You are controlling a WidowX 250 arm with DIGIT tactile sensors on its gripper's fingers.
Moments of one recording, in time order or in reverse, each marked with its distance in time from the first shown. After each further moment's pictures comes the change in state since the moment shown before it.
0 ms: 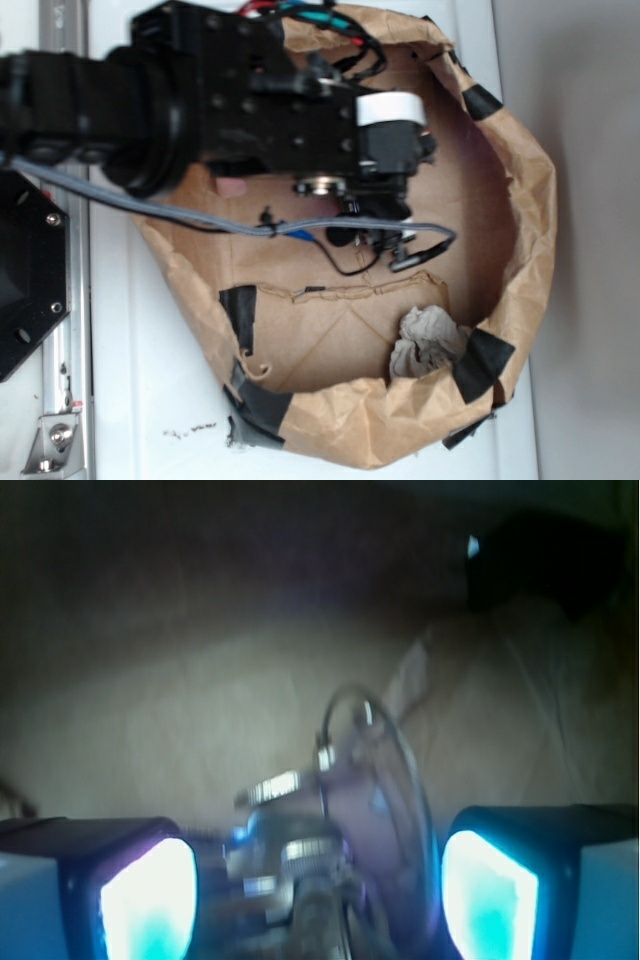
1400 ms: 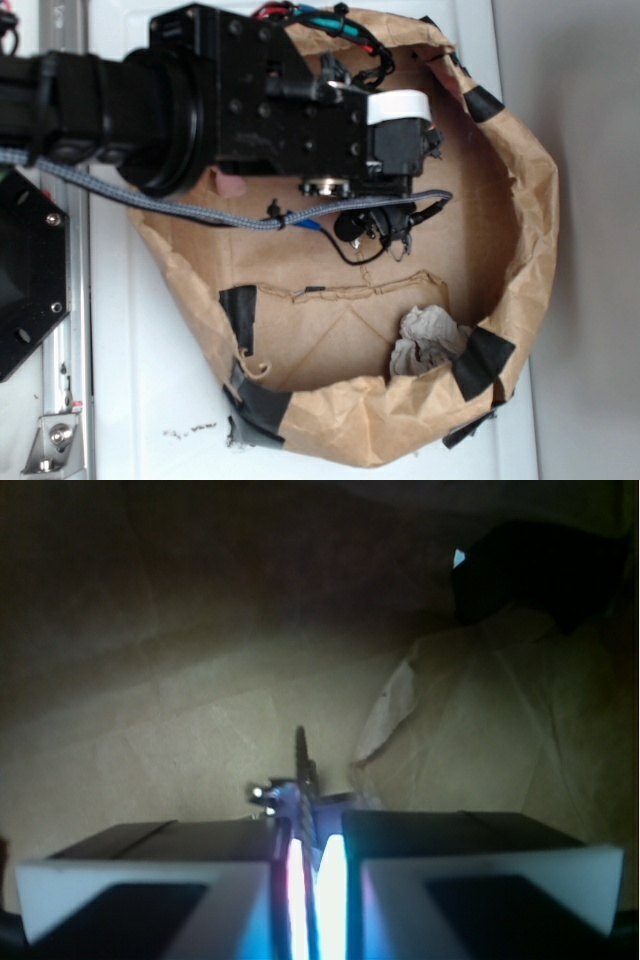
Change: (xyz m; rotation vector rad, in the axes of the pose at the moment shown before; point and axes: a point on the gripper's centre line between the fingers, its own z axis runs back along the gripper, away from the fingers) arm -0.004 0.004 -0.007 0.018 -0.008 0.012
